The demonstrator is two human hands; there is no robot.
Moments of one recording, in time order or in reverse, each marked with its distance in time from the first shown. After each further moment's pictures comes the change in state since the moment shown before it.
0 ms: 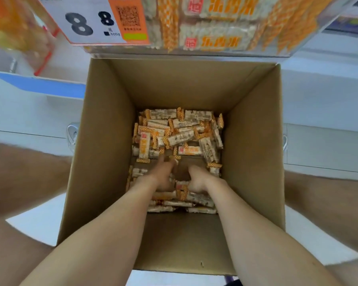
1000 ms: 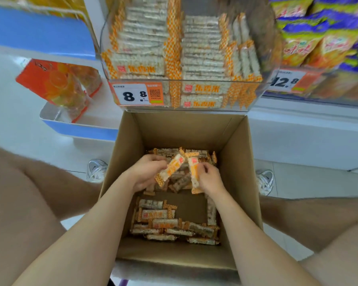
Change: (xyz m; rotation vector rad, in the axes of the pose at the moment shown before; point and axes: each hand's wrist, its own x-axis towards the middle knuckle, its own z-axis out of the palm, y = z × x) left_hand -0.115 0.024 -0.113 -1.150 0.207 0.063; right_hand -0.072 -0.019 -0.046 0.900 0.684 -0.249
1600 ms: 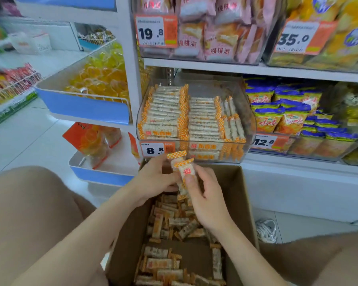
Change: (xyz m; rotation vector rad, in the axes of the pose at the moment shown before) left_hand -0.140 0.114 0.016 0.209 0.046 0.585; right_hand -0.121 -0.149 -0.026 -0.062 0.040 -0.753
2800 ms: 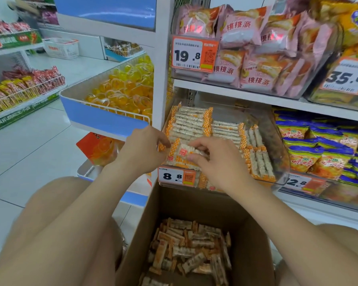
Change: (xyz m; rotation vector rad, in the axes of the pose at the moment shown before) left_hand 0.048 0.072 -0.099 0.863 0.477 0.213; right_hand 0.145 -0.099 -0.015 -0.563 -0.110 -0.330
